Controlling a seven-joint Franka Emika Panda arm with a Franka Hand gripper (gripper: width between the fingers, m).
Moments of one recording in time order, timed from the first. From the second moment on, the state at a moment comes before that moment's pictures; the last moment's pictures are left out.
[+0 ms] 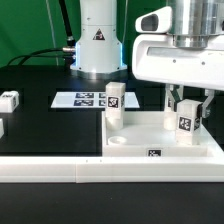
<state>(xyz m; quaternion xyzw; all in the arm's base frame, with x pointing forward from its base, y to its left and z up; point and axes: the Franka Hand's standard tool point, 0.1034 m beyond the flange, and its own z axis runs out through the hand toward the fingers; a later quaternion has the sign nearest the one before) 0.597 0.120 0.075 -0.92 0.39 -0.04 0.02</state>
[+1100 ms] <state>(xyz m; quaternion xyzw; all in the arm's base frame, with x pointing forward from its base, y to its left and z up) 0.596 0.119 0.074 -0.80 0.59 -0.03 0.04</state>
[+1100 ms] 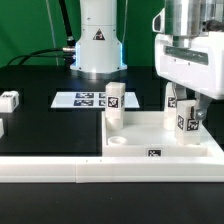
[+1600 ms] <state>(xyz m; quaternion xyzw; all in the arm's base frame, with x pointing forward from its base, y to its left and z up) 0.596 0.119 0.075 -0.92 0.39 -0.03 0.03</state>
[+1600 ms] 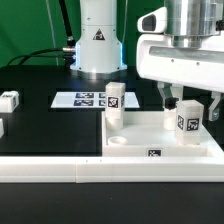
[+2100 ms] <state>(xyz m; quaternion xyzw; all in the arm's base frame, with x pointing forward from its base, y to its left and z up) 0.596 0.119 0.074 -0.98 0.17 -0.04 0.02</state>
